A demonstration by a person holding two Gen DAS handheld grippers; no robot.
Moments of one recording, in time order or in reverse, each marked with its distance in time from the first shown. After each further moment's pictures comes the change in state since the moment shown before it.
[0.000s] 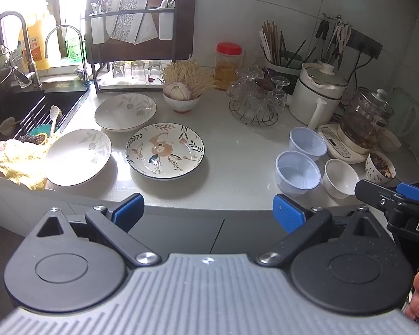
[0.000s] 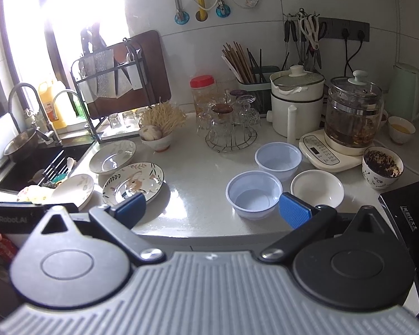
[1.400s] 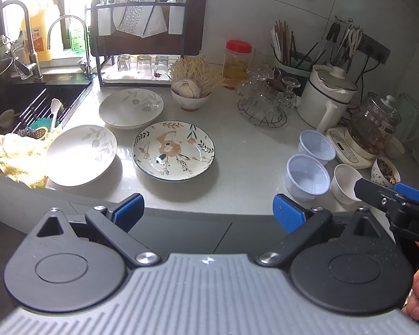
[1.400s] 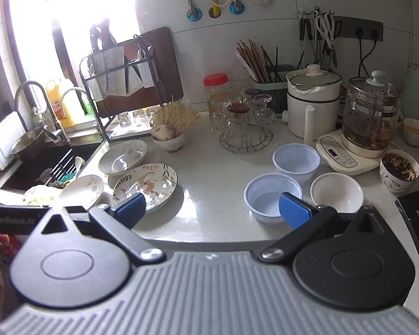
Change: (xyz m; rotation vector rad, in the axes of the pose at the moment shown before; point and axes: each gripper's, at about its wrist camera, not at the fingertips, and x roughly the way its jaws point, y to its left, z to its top) left arm 0.020 0.031 0.011 -0.033 0.018 -0.010; right arm 0.025 0.023 0.007 -0.011 0.002 0.020
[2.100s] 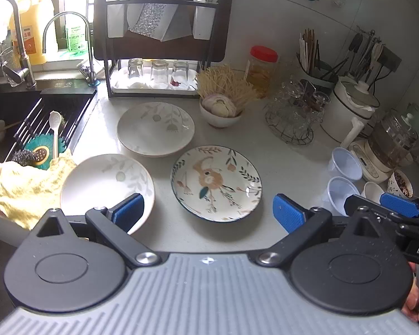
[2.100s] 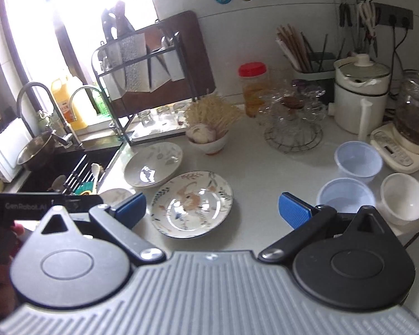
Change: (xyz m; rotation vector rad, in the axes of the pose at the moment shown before) left arm 0.057 0.131 0.090 0.020 0.047 -0.063; right arm 0.082 0.109 0.026 0.038 0.074 0.046
